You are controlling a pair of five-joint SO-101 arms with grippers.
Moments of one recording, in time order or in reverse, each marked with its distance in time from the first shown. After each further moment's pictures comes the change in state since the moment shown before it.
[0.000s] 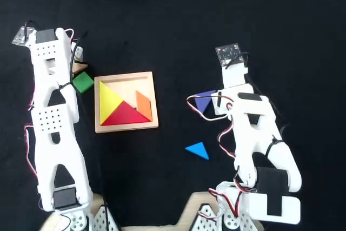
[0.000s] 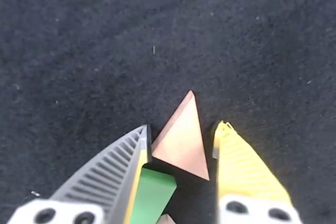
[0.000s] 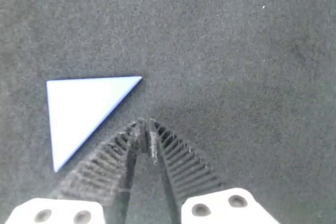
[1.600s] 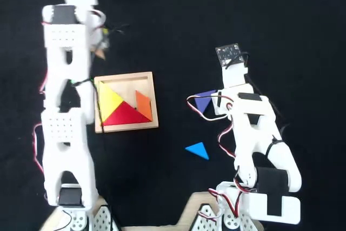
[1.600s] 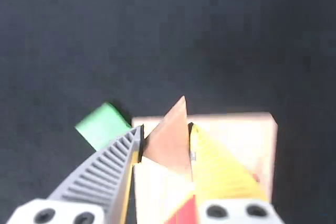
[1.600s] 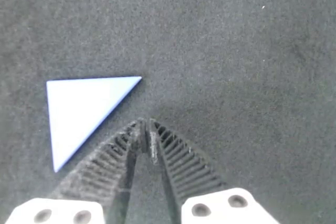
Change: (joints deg) left arm 14.1 -25.0 3.9 12.2 -49.4; right arm 0.0 0.0 0.0 0.0 0.0
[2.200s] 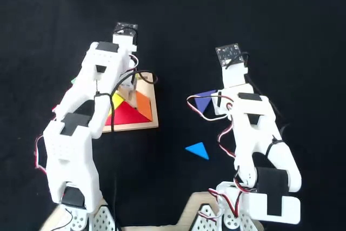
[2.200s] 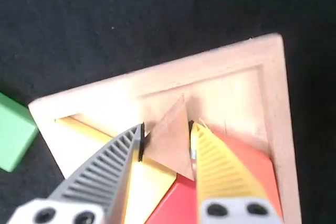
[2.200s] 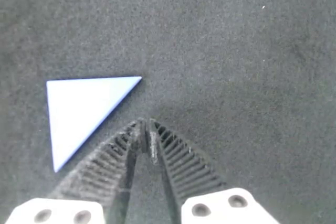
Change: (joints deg) left arm 8.8 -15.4 59.3 -33.1 -4.9; right arm 0.0 0.0 0.0 0.0 0.0
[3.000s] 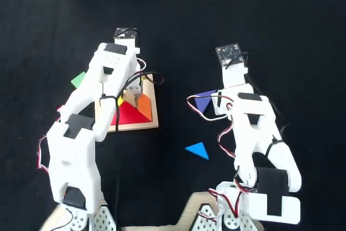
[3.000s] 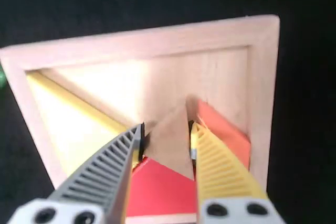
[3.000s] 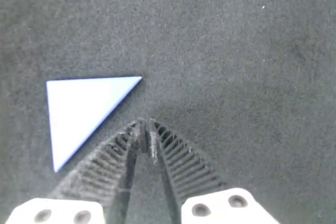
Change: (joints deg) left arm 3.3 -1.0 0.9 5.6 12.3; right arm 0.0 0.0 0.0 0.0 0.0
